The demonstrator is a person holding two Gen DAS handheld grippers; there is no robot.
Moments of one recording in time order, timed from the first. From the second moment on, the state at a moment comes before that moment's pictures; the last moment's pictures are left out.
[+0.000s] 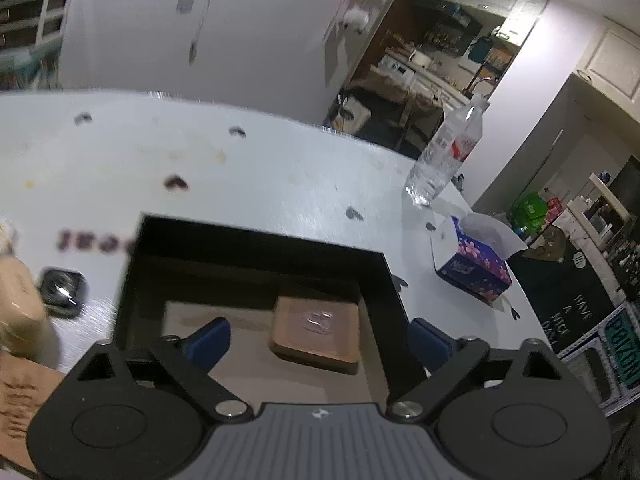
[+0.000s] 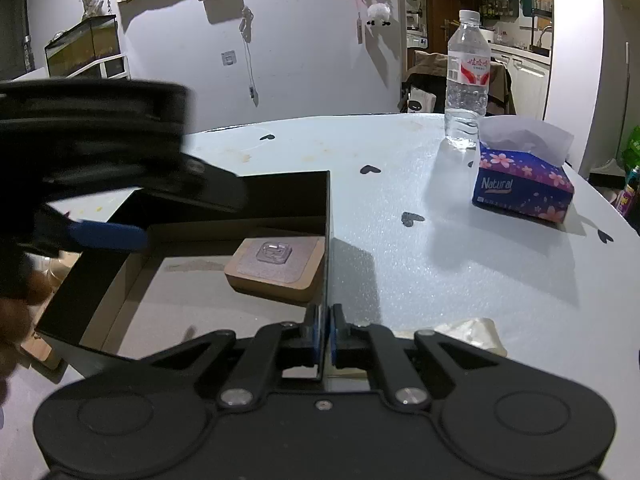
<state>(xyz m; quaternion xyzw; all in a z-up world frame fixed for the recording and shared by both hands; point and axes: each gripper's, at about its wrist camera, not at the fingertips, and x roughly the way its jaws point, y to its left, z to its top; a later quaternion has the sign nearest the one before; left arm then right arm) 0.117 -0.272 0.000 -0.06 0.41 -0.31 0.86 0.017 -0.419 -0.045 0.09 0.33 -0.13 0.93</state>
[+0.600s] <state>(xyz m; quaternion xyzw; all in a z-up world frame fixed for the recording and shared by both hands) 0.074 -0.170 0.007 -0.01 0.32 -0.26 0.91 0.018 -0.419 -0.045 0.09 0.34 -0.13 0.93</state>
